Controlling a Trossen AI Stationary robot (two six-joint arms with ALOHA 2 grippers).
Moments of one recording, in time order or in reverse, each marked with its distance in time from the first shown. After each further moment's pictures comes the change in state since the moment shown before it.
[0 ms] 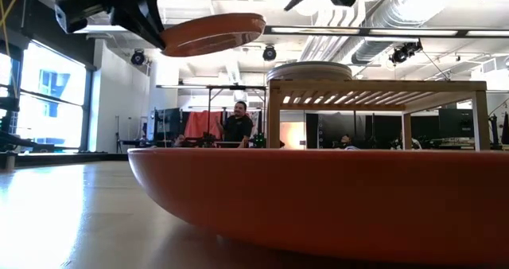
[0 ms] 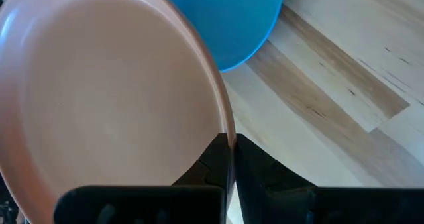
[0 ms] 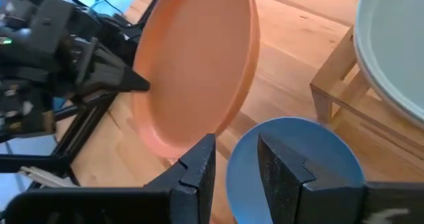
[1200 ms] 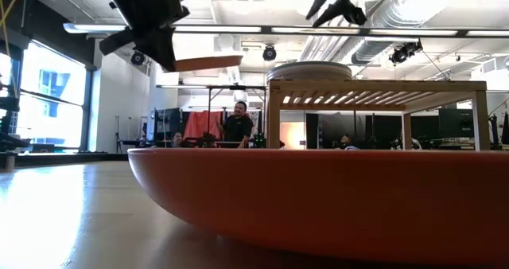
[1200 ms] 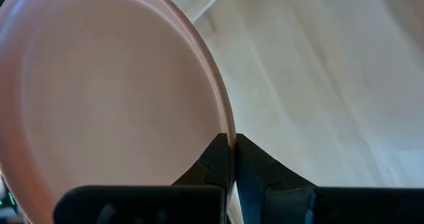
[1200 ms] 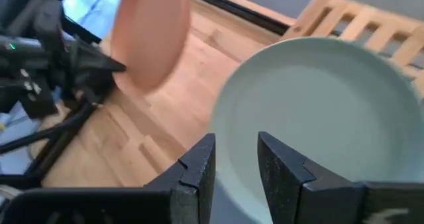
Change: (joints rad) left arm 0.377 -0.006 0.000 -0.001 -0.005 0.038; right arm -0.473 -0.138 0.000 -0.098 -0.316 -0.383
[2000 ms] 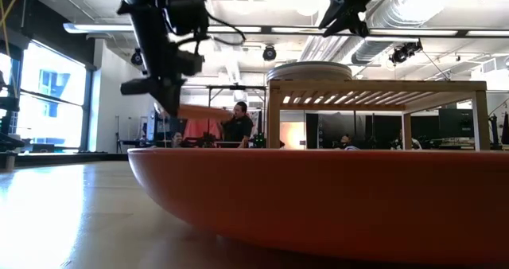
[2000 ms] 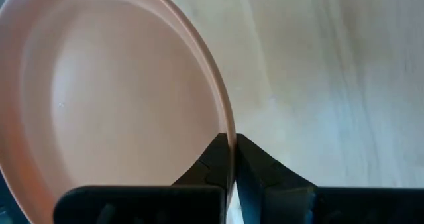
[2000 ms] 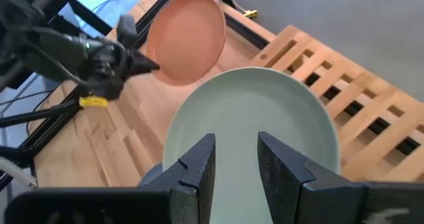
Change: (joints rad) left arm 0.196 0.275 0.000 0.046 0.044 -0.124; right arm -0.303 0.000 0.000 -0.026 -0.285 -0.343
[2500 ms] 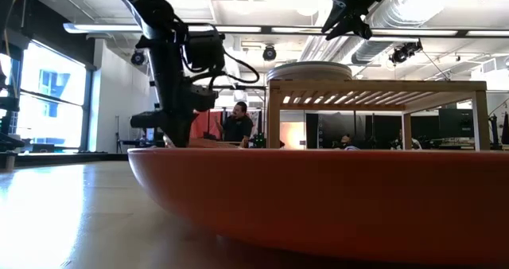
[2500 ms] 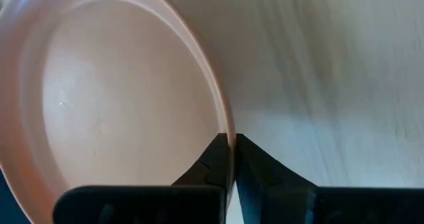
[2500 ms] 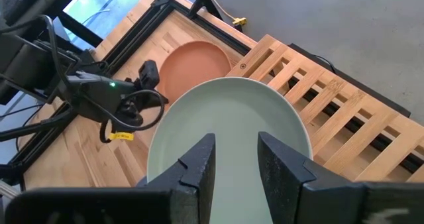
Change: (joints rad) left arm -0.002 0.237 -0.009 0.145 0.113 -0.001; right arm -0.063 0.000 0.000 0.008 -0.001 -0.005
